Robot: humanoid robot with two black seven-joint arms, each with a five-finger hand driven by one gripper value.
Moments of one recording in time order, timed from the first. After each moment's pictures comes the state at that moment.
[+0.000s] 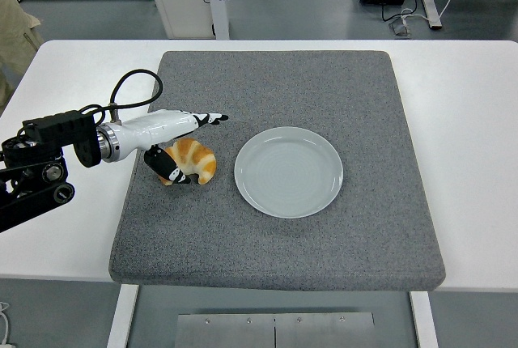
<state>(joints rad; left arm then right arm) -0.97 0.68 -0.19 -1.41 1.44 -0.01 -0.01 -0.16 0.00 0.02 0.10 -0.10 0.03 0.41</state>
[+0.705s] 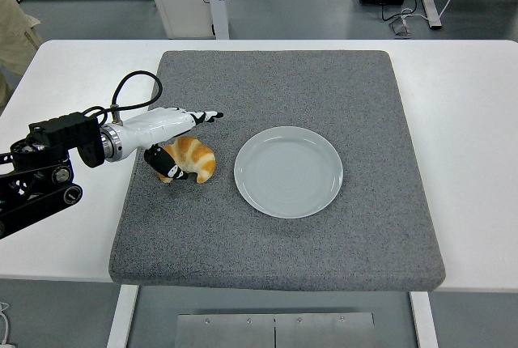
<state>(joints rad) -0.95 0.64 -0.19 -1.33 1.49 0.03 -0.02 -0.16 0.00 0.02 0.10 -0.10 0.03 0.41</state>
